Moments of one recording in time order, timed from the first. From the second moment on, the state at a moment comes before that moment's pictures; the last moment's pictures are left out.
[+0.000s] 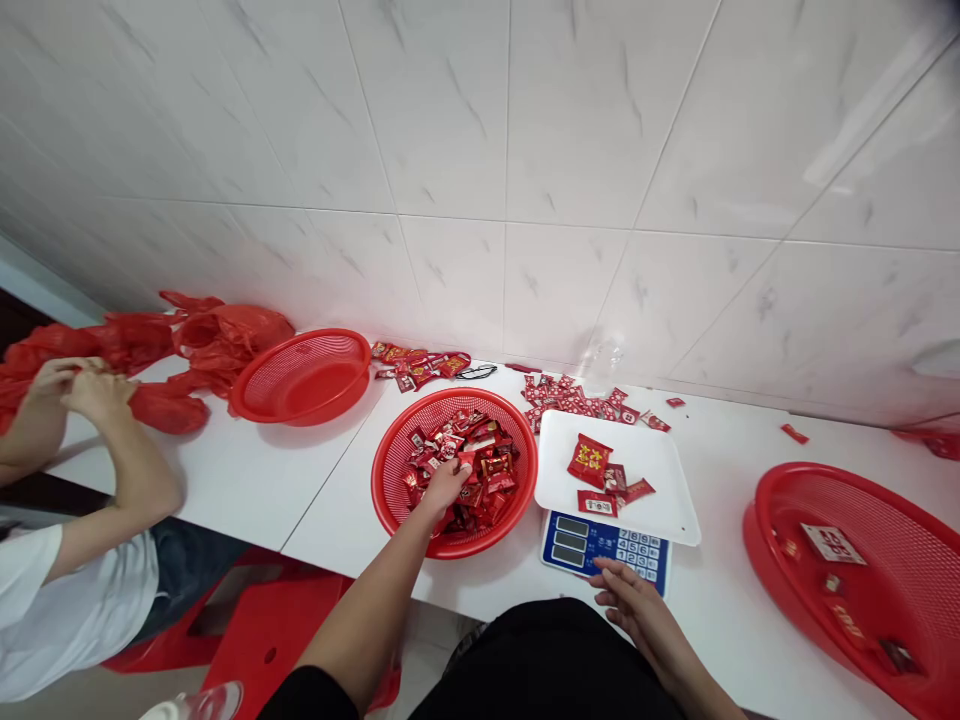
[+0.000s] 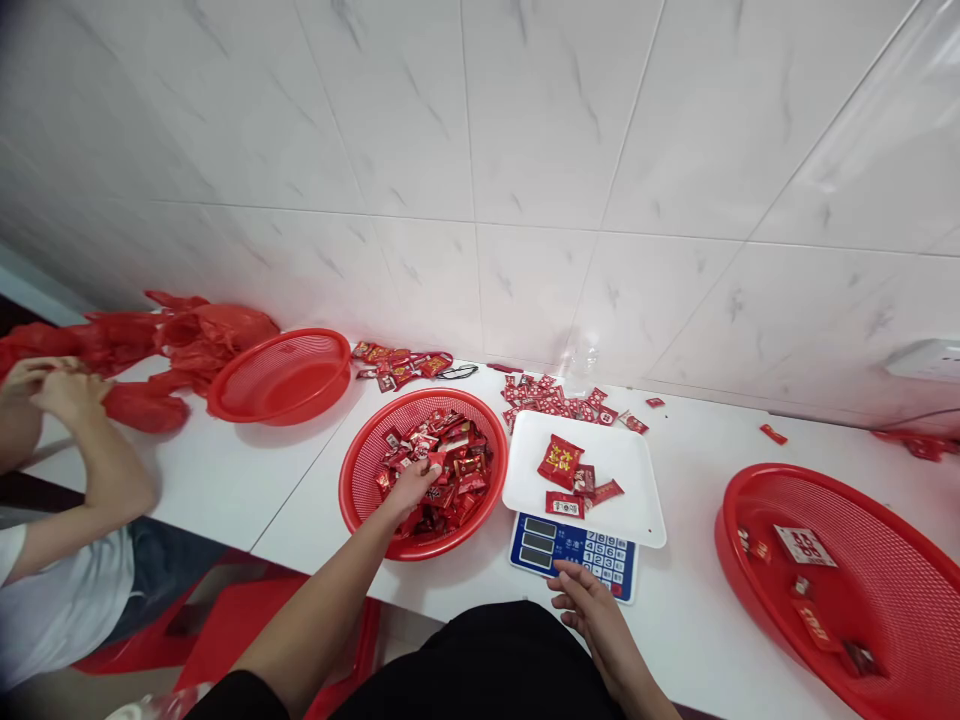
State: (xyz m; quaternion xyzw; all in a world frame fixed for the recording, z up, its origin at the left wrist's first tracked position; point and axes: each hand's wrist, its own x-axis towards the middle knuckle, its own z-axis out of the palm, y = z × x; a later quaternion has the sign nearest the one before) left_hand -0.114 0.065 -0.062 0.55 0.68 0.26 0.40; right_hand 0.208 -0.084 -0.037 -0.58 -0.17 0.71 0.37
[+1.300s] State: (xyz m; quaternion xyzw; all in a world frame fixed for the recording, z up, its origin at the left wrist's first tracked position) left_hand 0.088 0.041 -0.025 0.82 0.46 0.14 0.31; right_hand 0.293 0.020 -0.057 -0.65 -0.70 0.26 0.16
